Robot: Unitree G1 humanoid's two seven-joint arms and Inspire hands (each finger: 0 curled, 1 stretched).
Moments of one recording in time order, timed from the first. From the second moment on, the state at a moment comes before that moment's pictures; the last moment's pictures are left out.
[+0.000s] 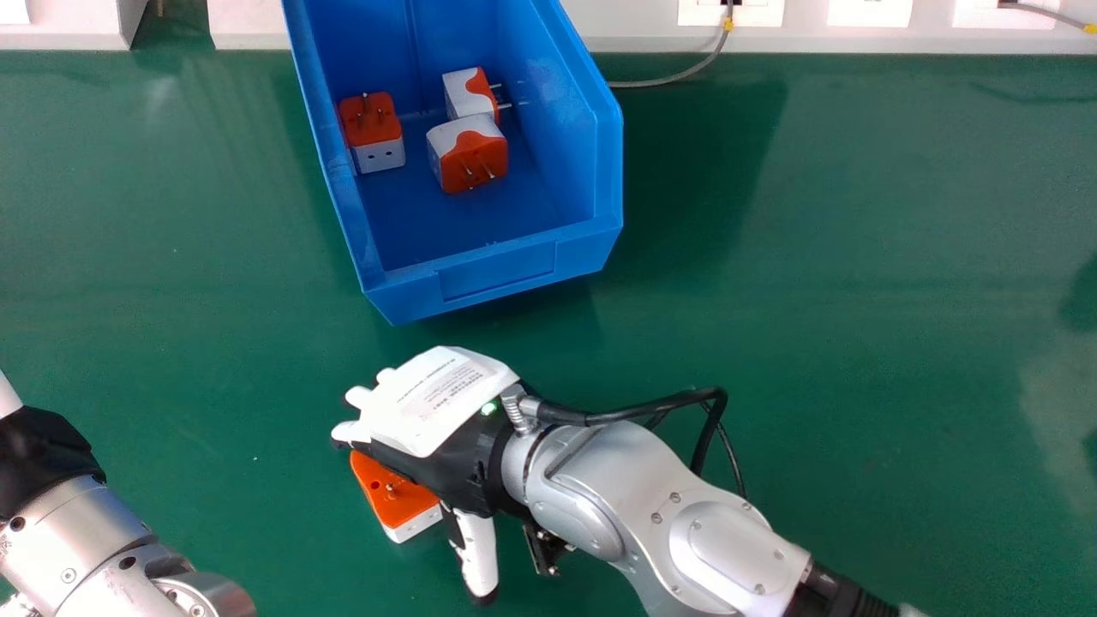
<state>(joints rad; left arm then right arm) 0.14 -0.06 0.21 -0.35 -0.05 -0.31 0.60 -0.57 -0.05 0.87 0.26 -1.07 0.12 0.54</state>
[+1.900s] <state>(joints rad) 0.14 -0.06 0.16 -0.34 -0.04 -0.31 0.63 -0.50 -0.07 0.45 0.16 -0.32 -0.39 0.20</state>
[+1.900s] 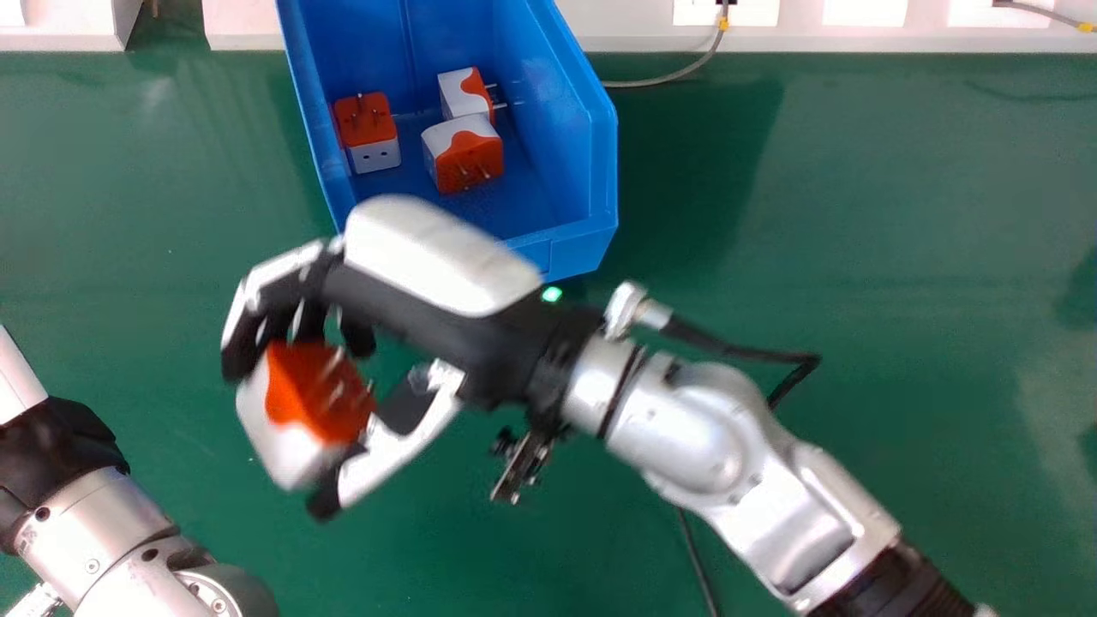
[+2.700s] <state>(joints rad) 0.12 -0.06 0.13 -0.30 -0.01 -0.35 0.61 -0.91 -0.08 0.33 0.75 -0.85 -0.47 -0.72</state>
